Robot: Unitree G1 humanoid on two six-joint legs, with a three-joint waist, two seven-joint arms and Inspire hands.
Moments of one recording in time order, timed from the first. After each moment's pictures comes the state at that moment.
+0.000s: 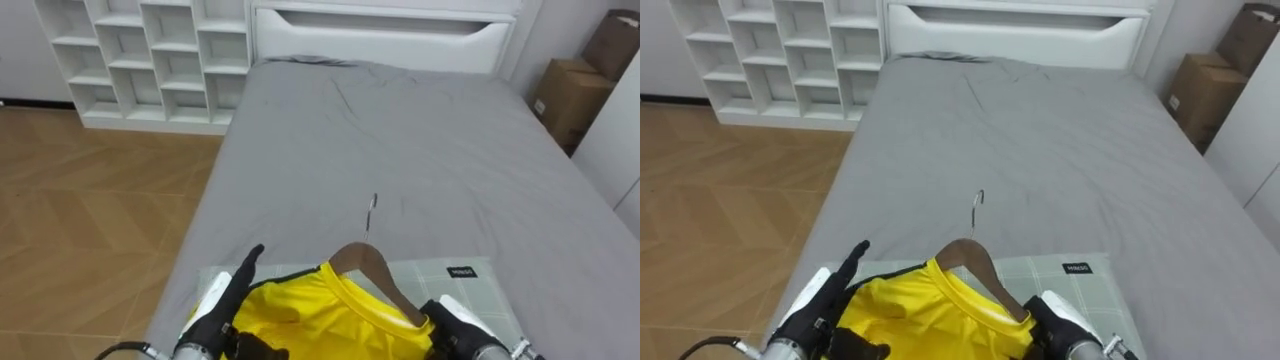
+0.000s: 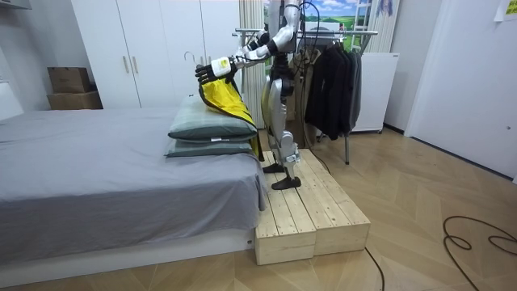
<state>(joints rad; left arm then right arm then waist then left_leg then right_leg) -0.13 0.28 -0.28 0.66 0.25 -0.25 0.11 -0.29 -0.33 0.25 0.81 -0.44 -0.17 0.06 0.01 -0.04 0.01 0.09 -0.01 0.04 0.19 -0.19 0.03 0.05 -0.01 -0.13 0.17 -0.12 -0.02</state>
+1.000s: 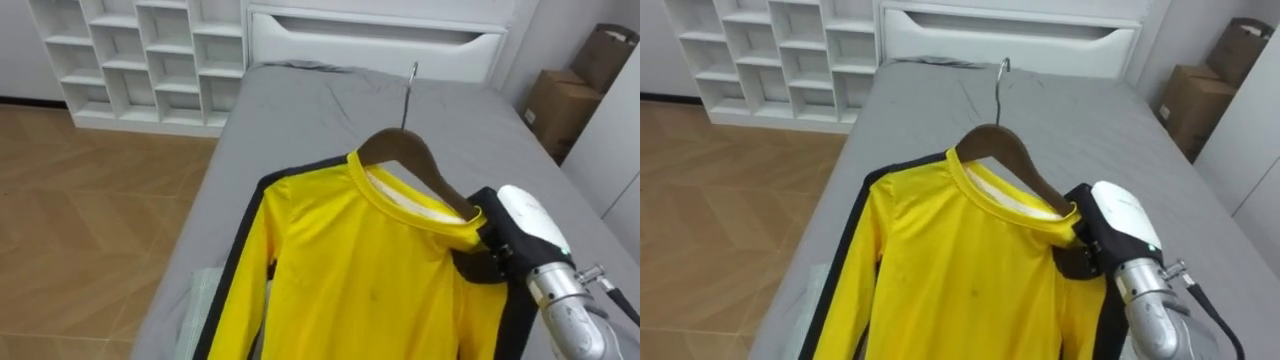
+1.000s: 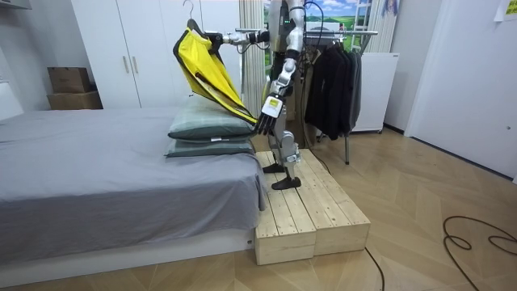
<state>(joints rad) 0.09 0.30 0.03 1.20 0.24 -0.15 0.06 -0.23 -0.43 -0.01 0.40 -0.58 -0.21 -0.08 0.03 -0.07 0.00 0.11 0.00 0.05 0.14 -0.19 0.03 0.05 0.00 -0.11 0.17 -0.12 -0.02</state>
